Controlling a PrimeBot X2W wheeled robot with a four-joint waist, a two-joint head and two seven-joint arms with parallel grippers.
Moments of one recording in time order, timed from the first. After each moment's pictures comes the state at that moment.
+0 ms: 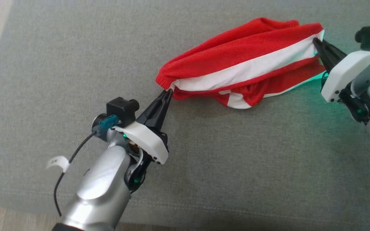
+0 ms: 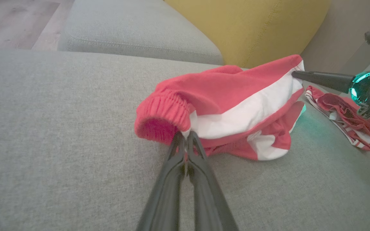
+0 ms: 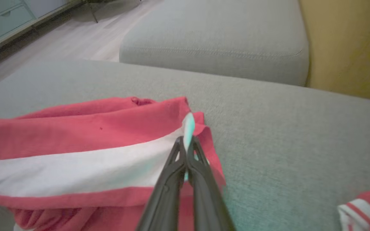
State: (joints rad) left arm -0.51 0.06 -0.58 0.57 -0.45 -0.12 -0.25; right arm -0.94 -0.52 0.94 0.86 0.96 0.13 -0.04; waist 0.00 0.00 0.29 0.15
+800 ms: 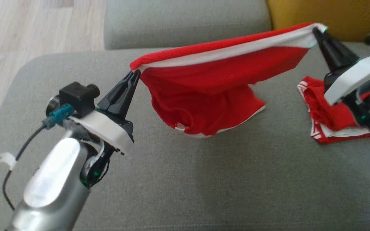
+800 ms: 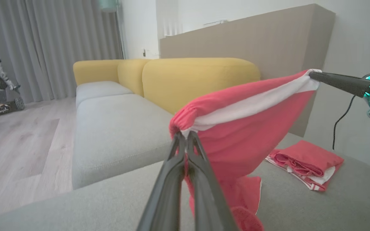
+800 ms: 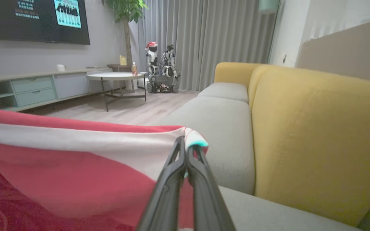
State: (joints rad) left arm -0.46 0.27 -0.52 0.23 -0.47 -0.08 -0.12; right arm -0.89 -0.60 0.97 0.66 0.96 0.13 -0.23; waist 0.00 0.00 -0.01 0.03
